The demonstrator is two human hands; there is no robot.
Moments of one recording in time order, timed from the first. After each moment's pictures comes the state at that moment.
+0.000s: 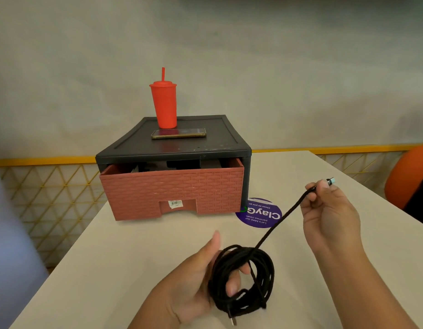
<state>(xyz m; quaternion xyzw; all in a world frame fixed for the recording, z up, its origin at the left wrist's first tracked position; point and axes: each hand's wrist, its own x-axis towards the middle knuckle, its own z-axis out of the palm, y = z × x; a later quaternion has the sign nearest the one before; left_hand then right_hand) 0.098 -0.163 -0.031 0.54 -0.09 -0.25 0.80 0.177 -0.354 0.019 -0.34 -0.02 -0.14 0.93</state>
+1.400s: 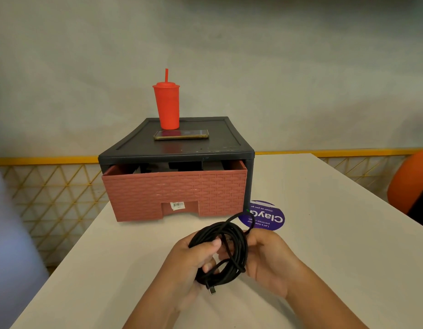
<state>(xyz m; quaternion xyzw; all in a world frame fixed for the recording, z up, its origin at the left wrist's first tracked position) 0.102 -0.159 -0.025 0.56 0.07 0.02 0.82 0.167 -0.302 -0.032 -0.52 -0.12 0.34 0.77</state>
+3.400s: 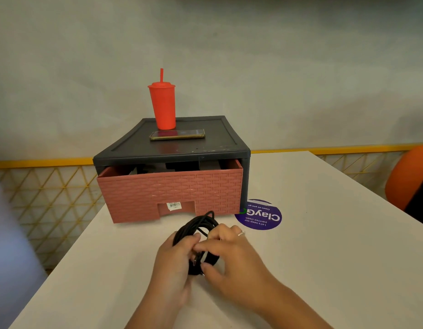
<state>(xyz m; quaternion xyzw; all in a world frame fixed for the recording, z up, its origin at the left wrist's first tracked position) 0.117 -0.158 -0.038 0.54 0.19 0.15 0.80 0.143 -0.275 -0.043 -0.83 -0.40 -0.11 0.37</state>
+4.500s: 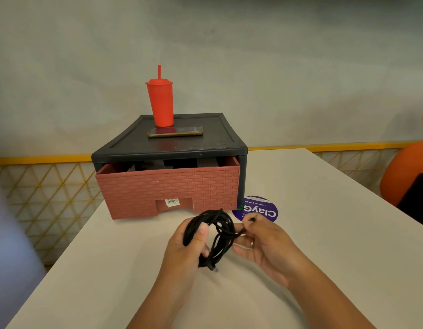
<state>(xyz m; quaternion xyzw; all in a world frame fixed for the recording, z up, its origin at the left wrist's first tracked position) 0.114 -0.162 -0.049 0.68 0.03 0.18 0.71 0.162 -0.316 -0.024 -0.55 -0.08 0.22 0.80</state>
